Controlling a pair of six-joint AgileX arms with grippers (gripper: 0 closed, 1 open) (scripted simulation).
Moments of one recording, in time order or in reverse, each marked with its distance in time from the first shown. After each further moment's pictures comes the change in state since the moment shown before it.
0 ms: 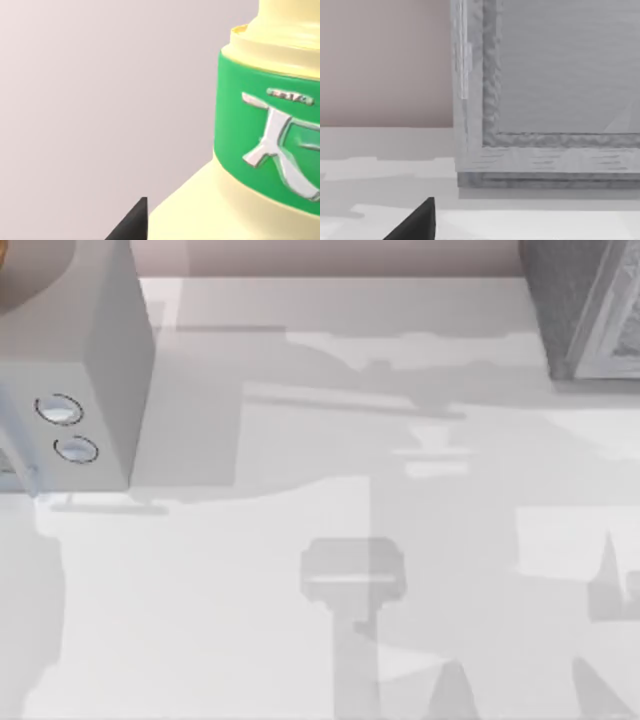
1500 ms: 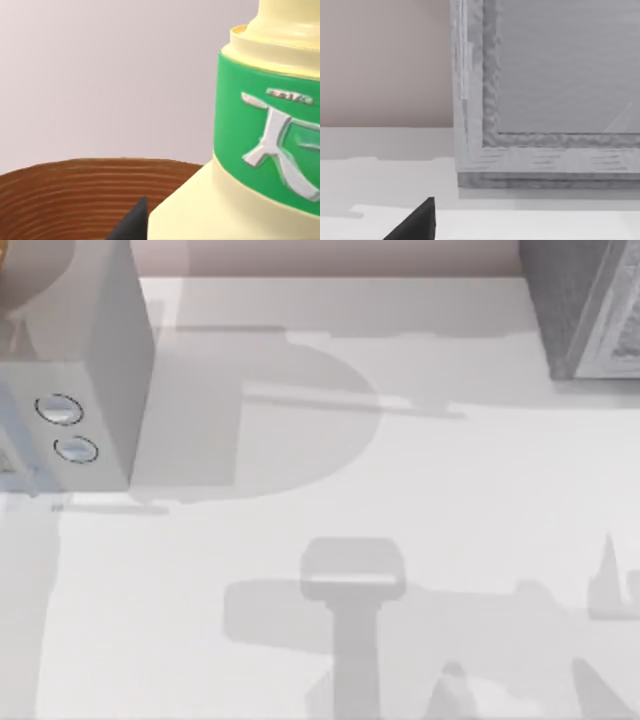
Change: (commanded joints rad) left arm -0.122 -0.744 -0.718 -0.086 -0.147 -0.043; right arm 0.000 0.000 0.000 0.000 0.000 0.000
